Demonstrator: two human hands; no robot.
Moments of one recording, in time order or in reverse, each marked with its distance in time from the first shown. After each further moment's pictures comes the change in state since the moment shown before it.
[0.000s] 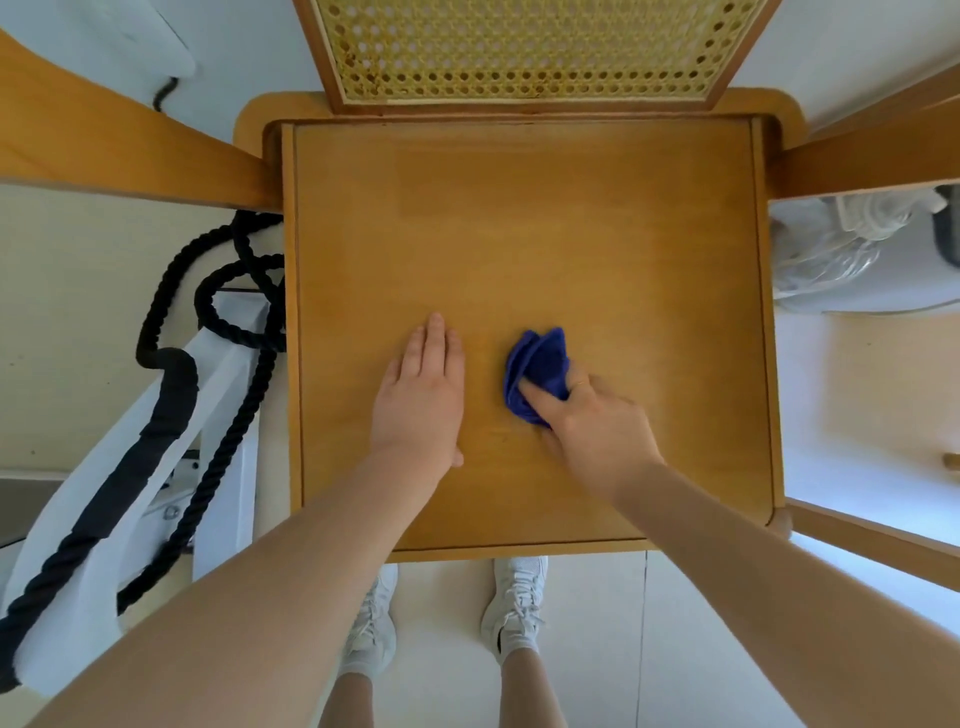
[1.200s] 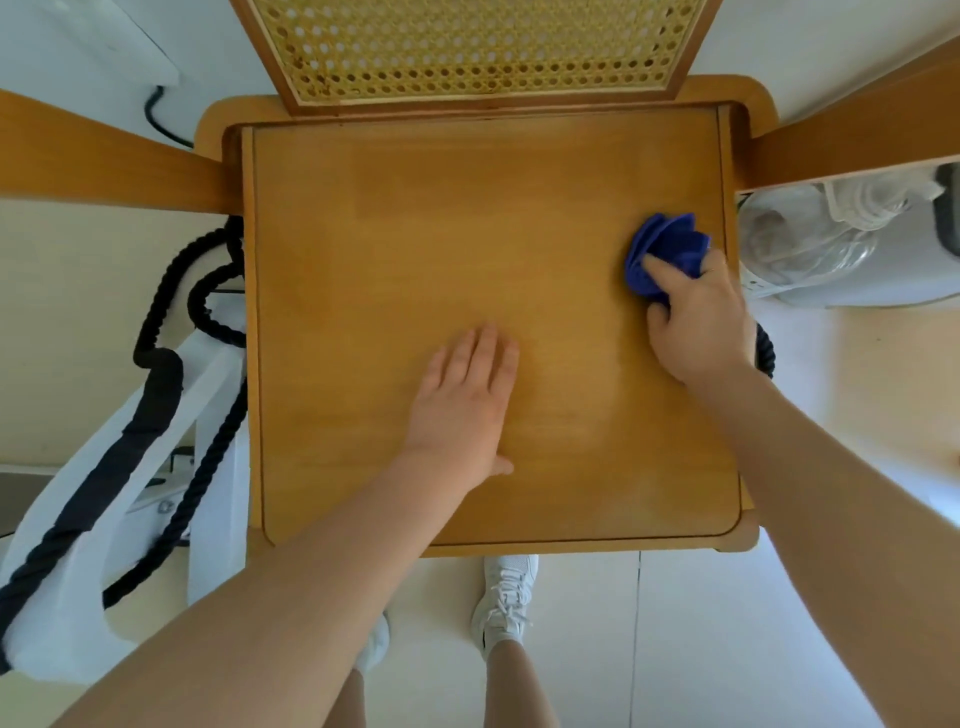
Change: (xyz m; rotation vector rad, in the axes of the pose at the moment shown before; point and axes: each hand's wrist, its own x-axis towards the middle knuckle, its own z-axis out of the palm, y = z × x) left_hand 0.004 0.064 -0.005 0.041 0.041 0.160; right_hand 0.036 0.132 -0.014 0.199 0.227 0.386
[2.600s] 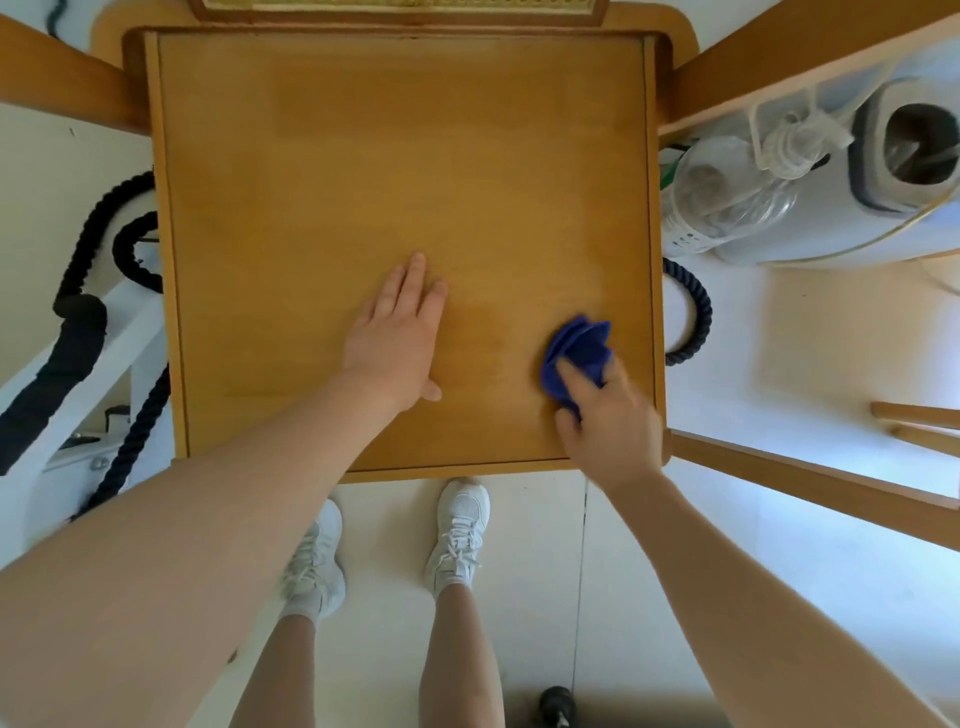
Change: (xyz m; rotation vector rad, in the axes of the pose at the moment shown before) left_hand 0.002 0.015 0.006 -0.122 -0.052 -0.127; right_hand -0.147 0.019 0.020 0.031 -0.182 -0.116
